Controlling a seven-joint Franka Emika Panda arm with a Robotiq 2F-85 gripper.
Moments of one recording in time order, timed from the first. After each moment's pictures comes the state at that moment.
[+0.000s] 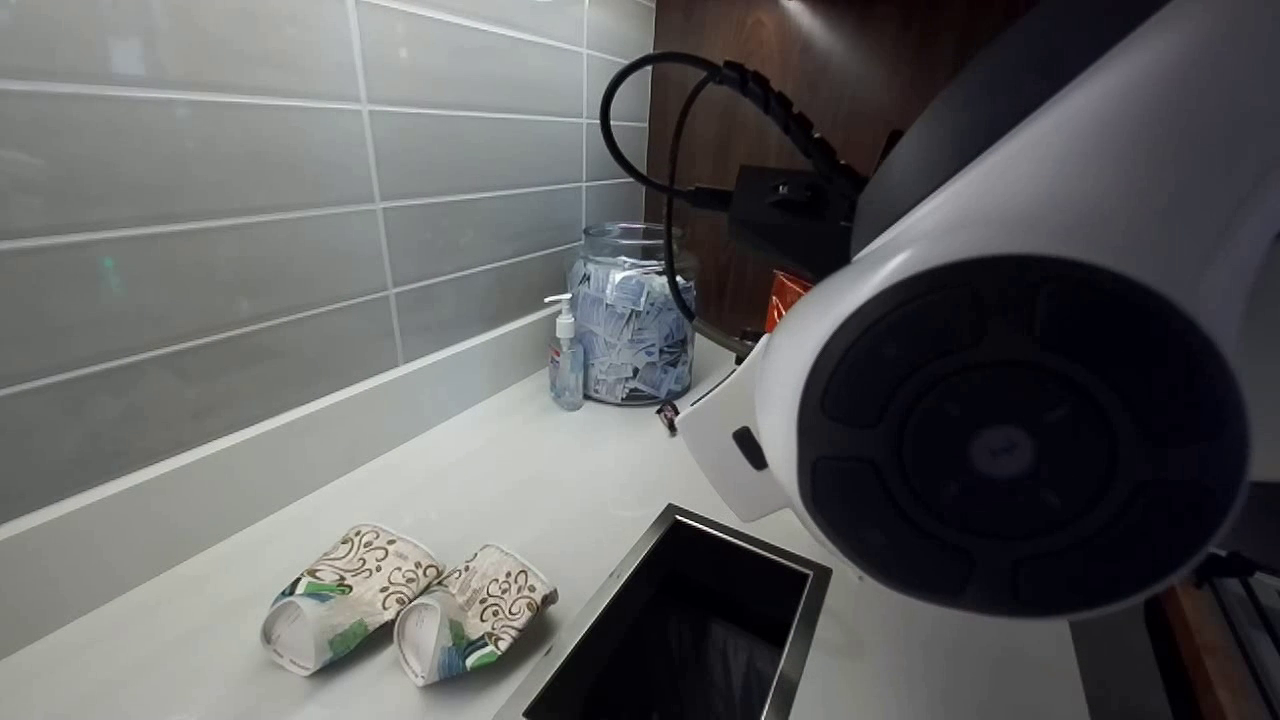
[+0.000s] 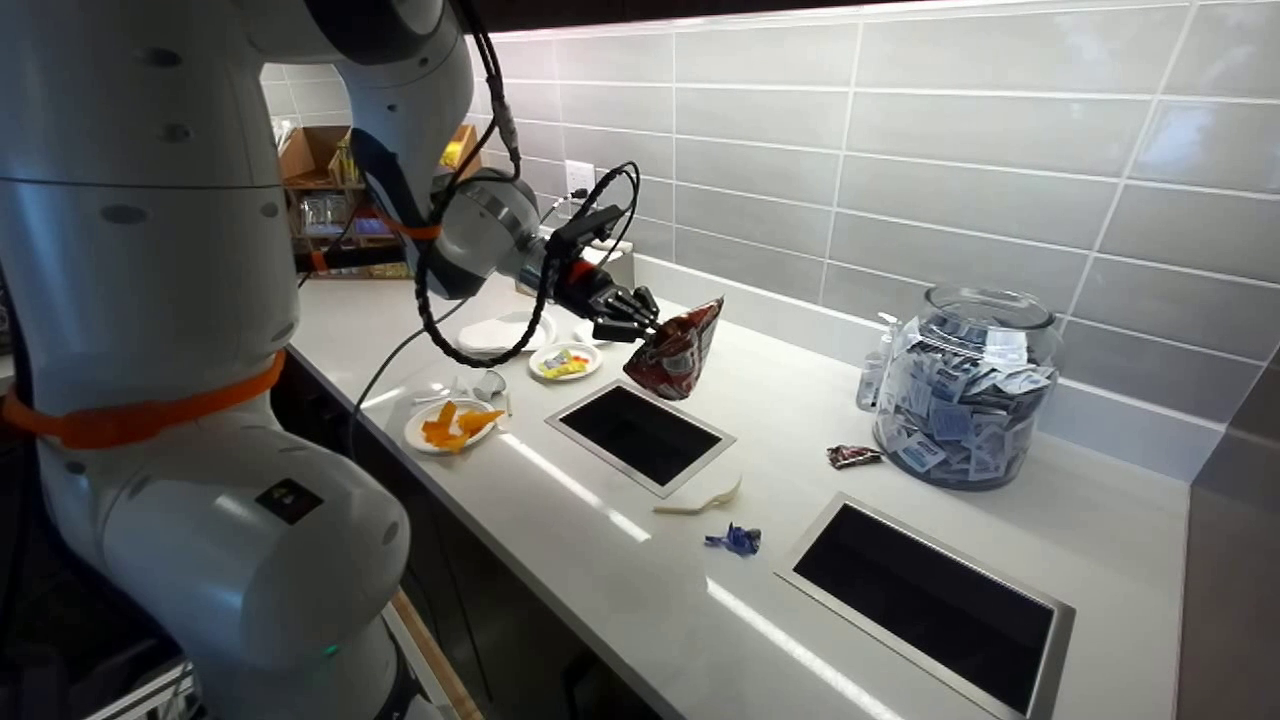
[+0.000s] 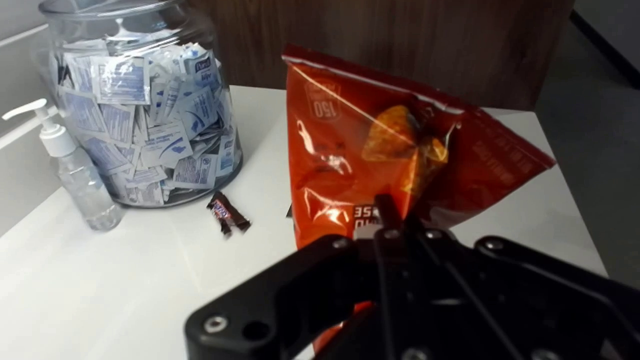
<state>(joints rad) 0.34 0.18 0.37 -2.22 -1.12 1.53 -0.61</state>
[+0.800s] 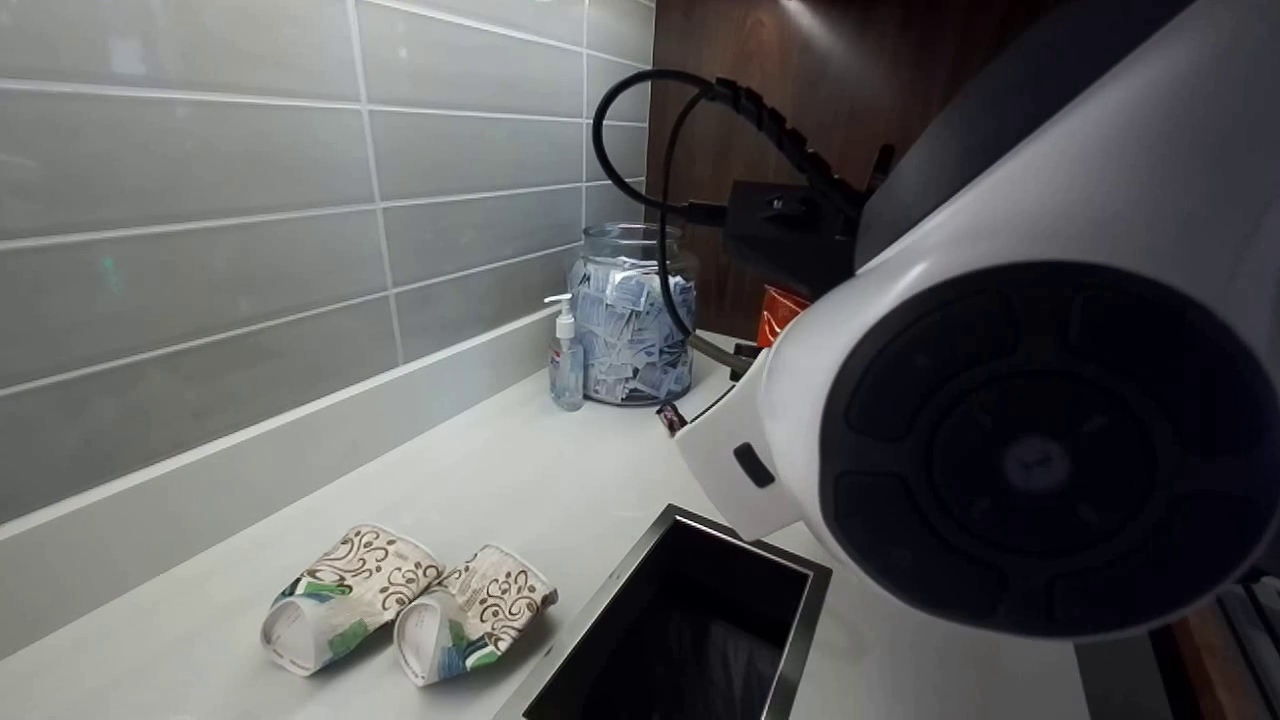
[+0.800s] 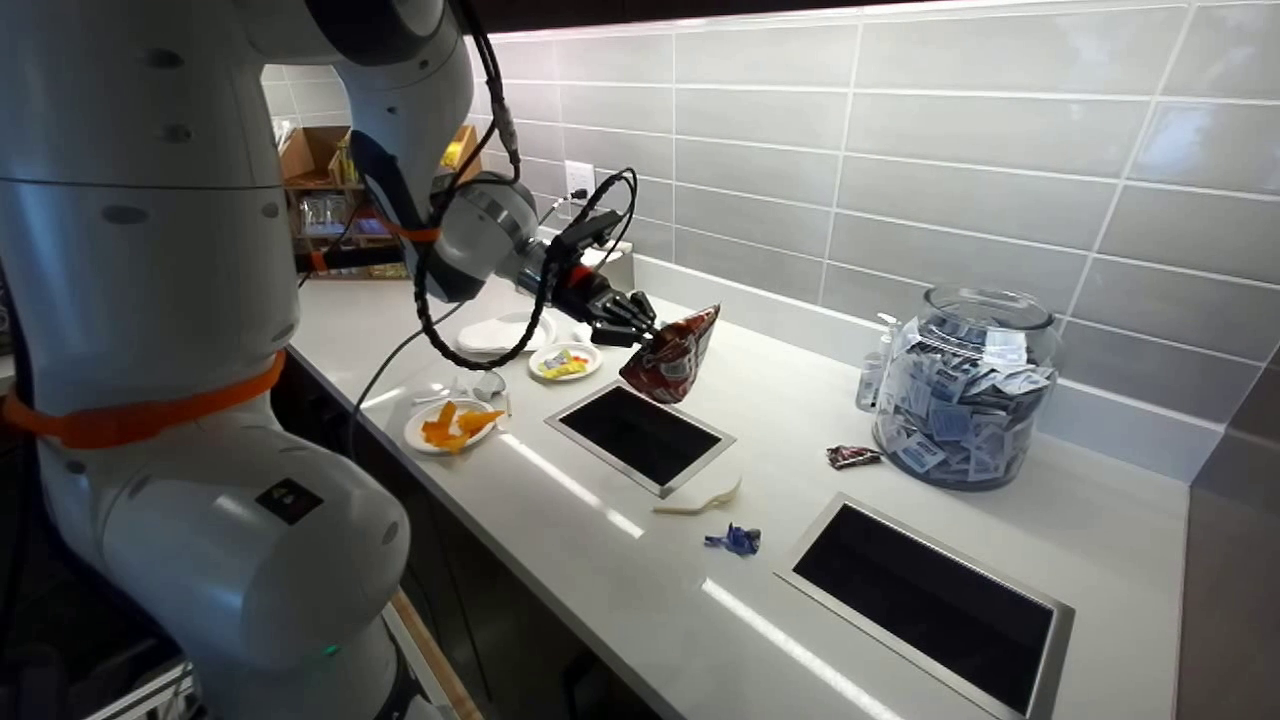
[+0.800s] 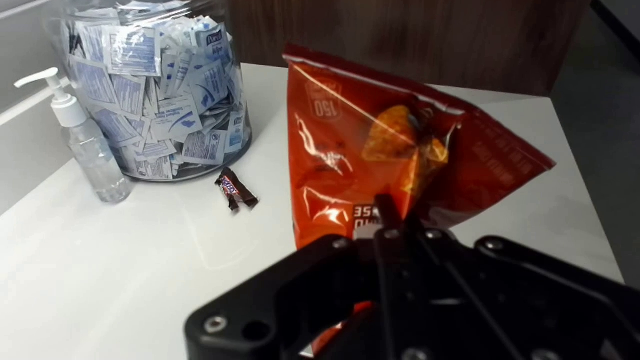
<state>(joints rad) 0.34 0.18 0.37 -2.23 -1.12 1.58 -0.62</state>
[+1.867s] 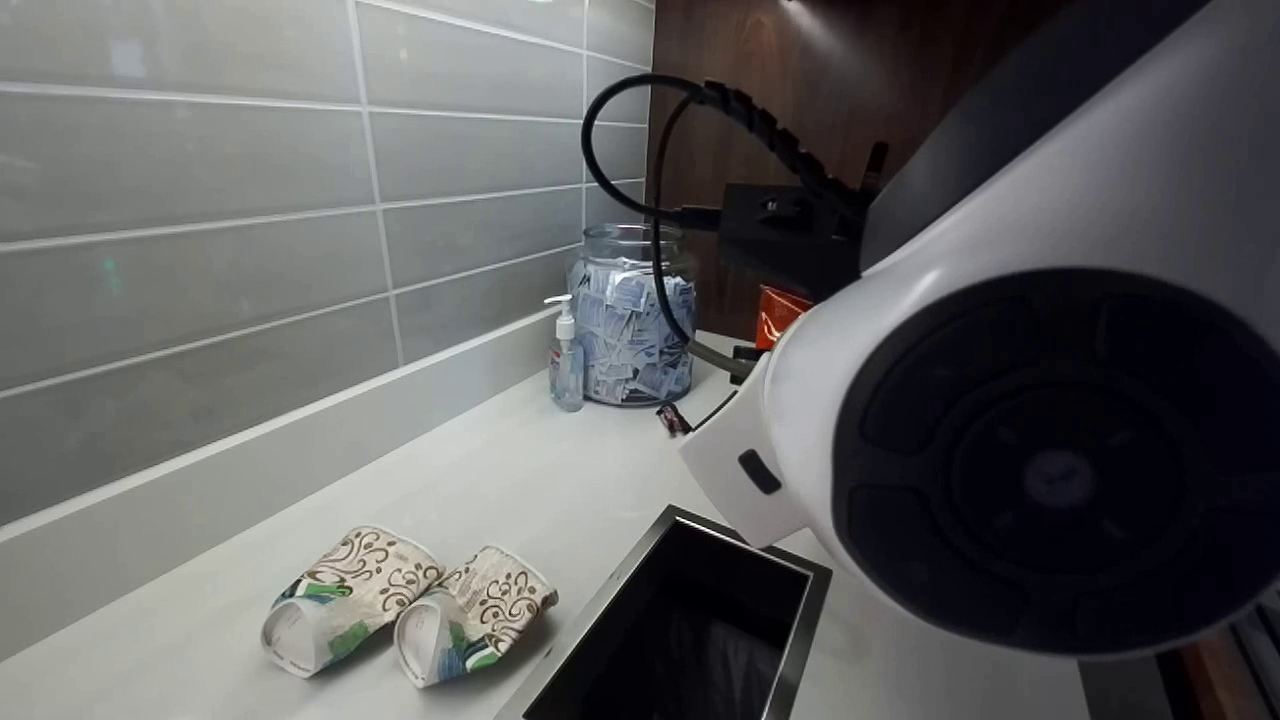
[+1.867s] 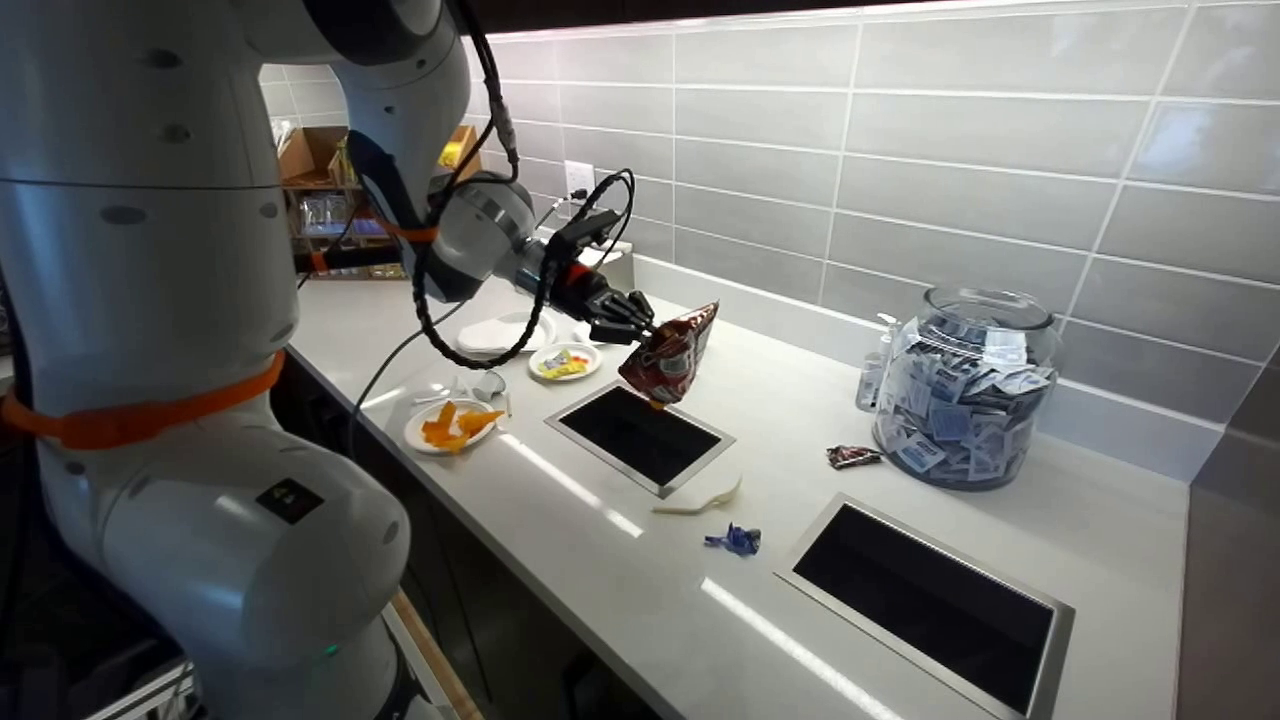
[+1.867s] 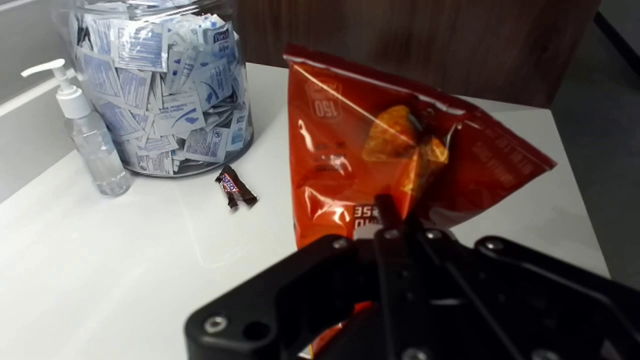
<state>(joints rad) 0.34 0.18 0.37 -2.23 -1.13 1.57 -0.66</state>
